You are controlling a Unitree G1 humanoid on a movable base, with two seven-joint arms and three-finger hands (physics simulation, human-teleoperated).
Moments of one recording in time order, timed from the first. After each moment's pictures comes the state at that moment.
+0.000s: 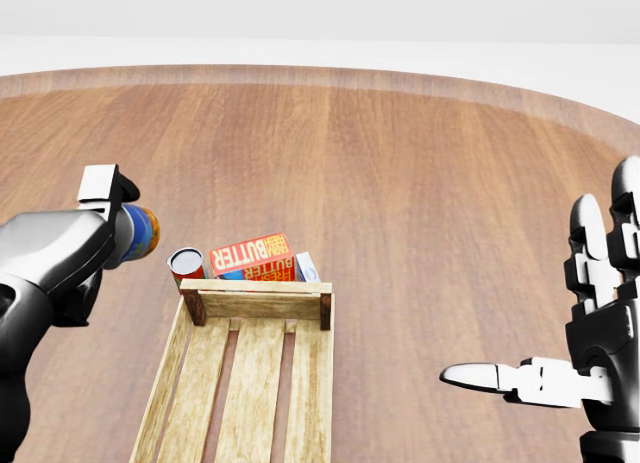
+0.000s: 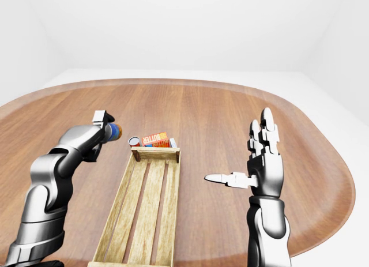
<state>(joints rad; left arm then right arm) -0.34 0.33 0.13 -0.15 1.21 0.03 -0.70 0.15 0.00 -0.21 -0.59 0.11 0.09 0.07</state>
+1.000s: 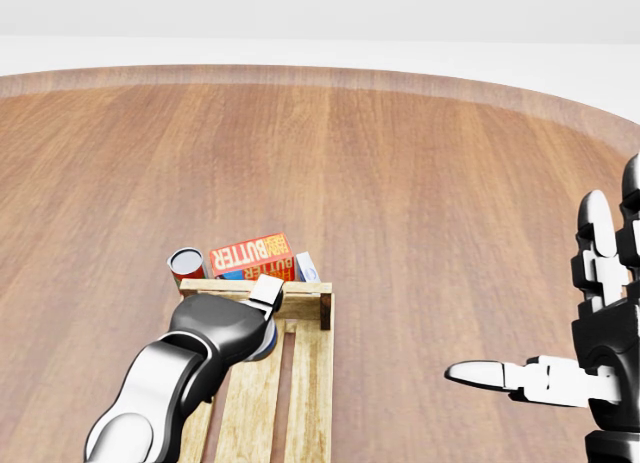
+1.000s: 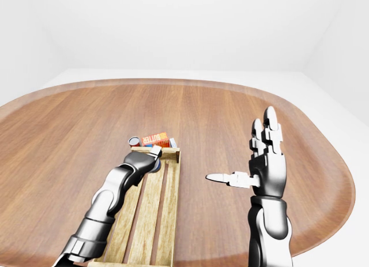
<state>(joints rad) -0.33 0.06 -0.16 0.16 1.53 -0.09 -0.70 0.15 0.00 -0.22 -0.61 0.12 0.09 0.07</state>
